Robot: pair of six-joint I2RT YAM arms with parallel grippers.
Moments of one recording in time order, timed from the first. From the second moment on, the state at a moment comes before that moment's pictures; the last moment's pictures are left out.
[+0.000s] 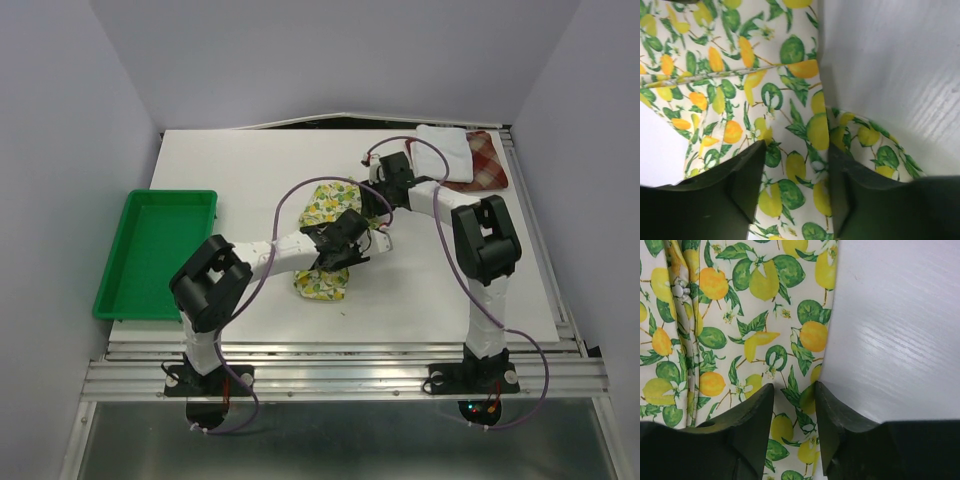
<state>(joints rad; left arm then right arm) -0.91 1.82 1.19 -0.31 -0.16 0.55 0.36 2.09 1.47 -0.26 -0.24 0.02</state>
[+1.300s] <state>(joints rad) -0.46 1.57 1.16 -0.35 0.21 0.20 0.15 1.77 1.25 -0.39 -0.26 0.03</state>
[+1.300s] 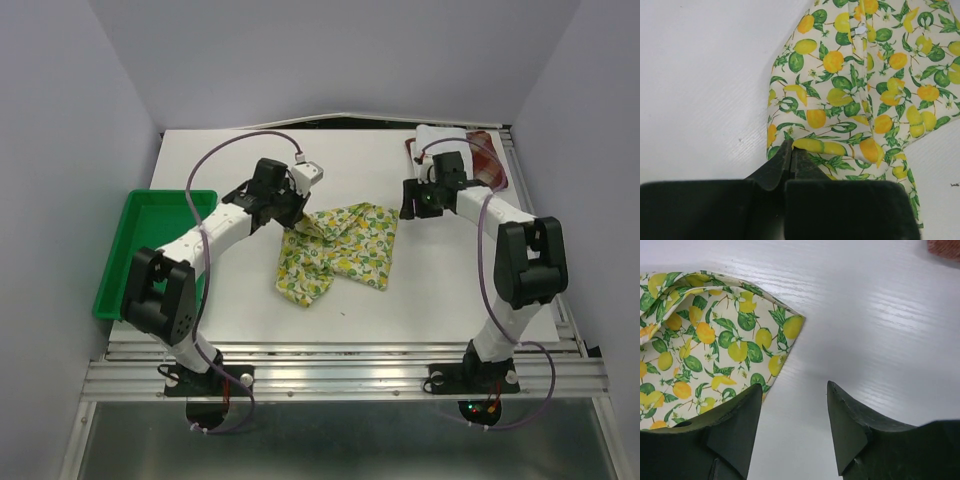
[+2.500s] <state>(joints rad) -0.17 1.82 1.87 -0.41 0.55 0.16 0.14 1.72 1.64 -0.15 -0.33 0.07</state>
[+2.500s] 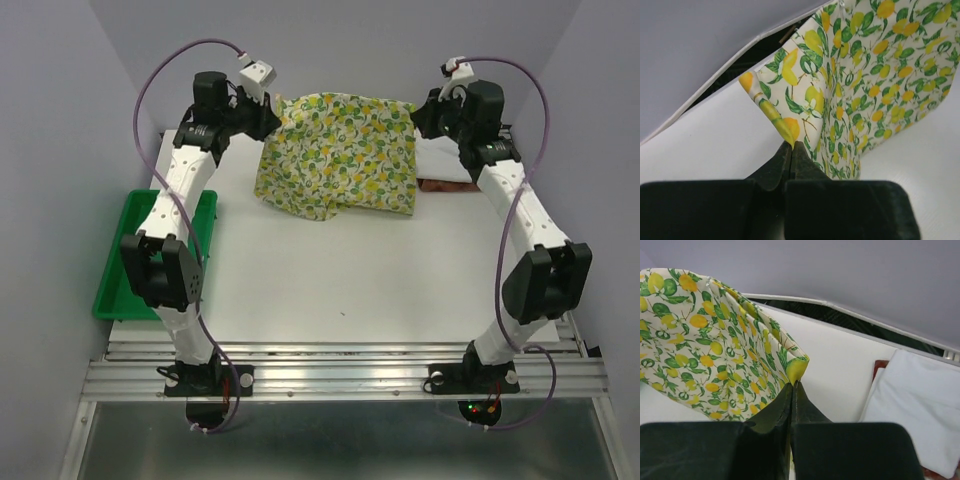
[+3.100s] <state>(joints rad) -0.15 0.90 1.08 -0.24 0.67 0.14 0.14 1.08 1.36 -0.25 -0.33 -0.04</state>
